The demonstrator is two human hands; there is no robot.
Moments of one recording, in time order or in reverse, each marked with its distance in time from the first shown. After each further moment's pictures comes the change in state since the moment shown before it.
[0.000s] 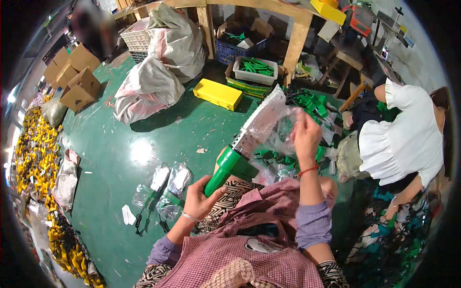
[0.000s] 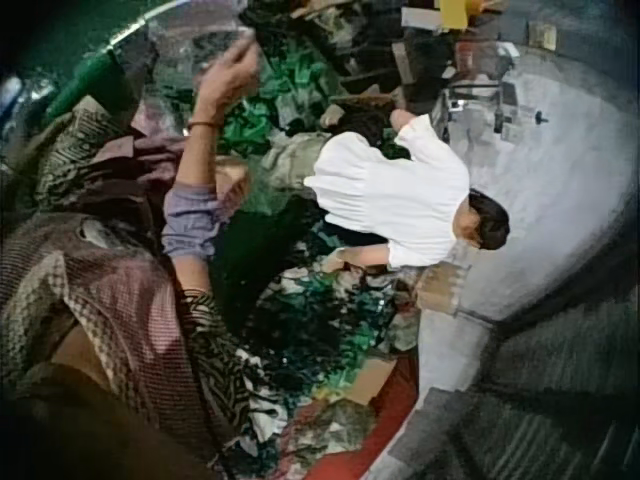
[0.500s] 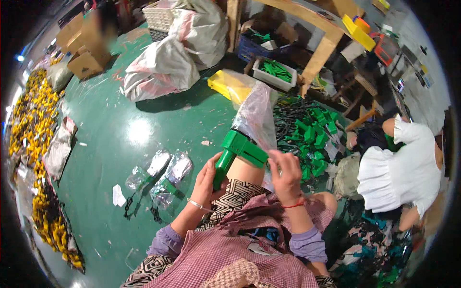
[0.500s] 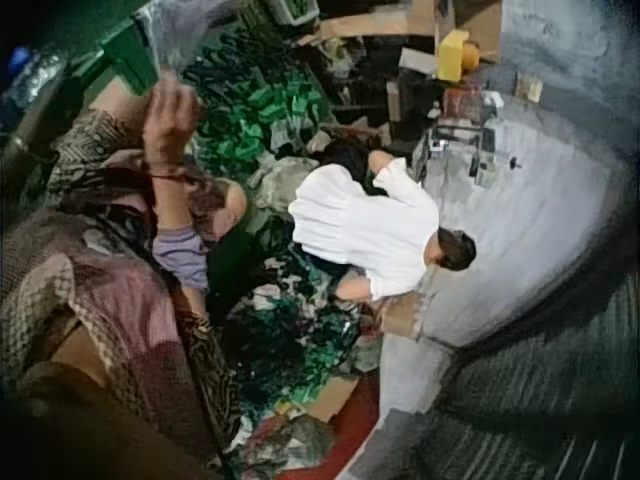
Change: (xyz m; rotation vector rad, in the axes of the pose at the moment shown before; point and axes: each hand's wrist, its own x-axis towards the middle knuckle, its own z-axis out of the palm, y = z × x) left_hand 0.019 0.004 -0.029 -0.814 -0.024 -0.284; right_hand -0.102 -0.039 0.038 -0.298 -0.343 -0.684
